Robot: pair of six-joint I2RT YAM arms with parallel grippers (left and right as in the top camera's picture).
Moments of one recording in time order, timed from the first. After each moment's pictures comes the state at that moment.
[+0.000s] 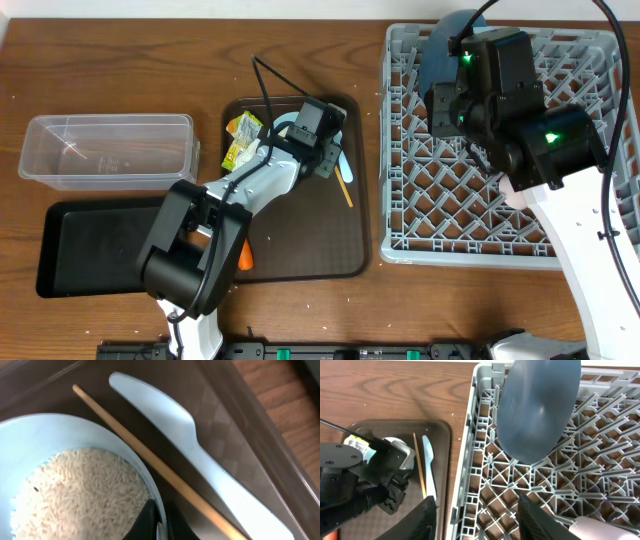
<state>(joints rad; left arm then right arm) -0.48 1.94 1.18 -0.27 -0.02 0.00 0.37 1.47 1.67 -1.03 0.14 0.27</state>
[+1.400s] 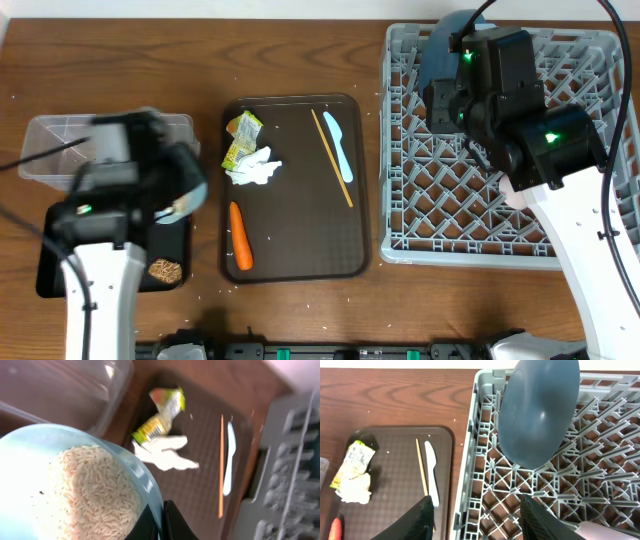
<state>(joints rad) 0.14 1.14 1.15 -0.95 0.23 -0.48 0.37 1.47 1.67 -1.00 0.14 0.28</state>
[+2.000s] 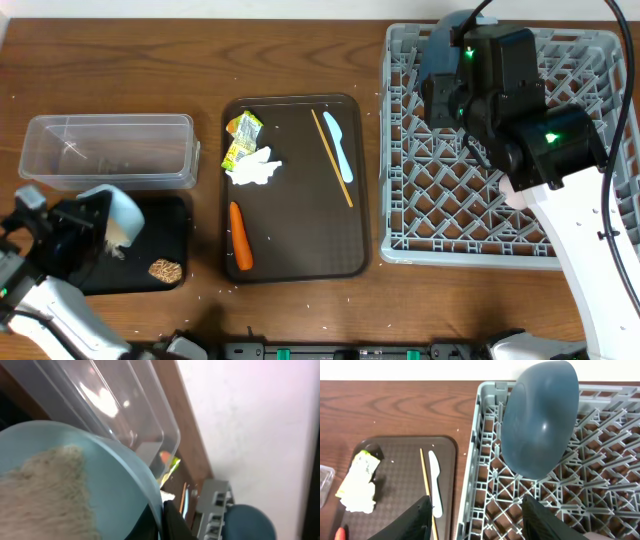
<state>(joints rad) 1.03 1.19 0.76 -0.55 1.02 -0.36 0.37 1.47 1.67 -0.95 0.14 0.28</state>
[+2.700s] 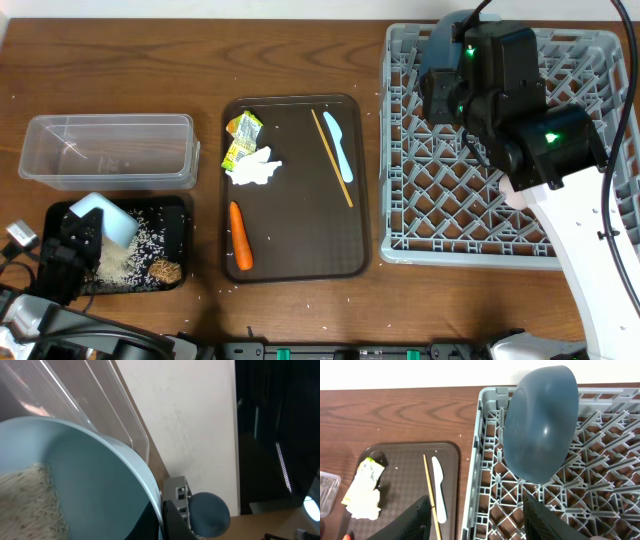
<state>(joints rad) 1.24 1.45 0.65 -0.44 1.47 -0.02 0.37 1.47 1.67 -0.93 0.14 0.31</state>
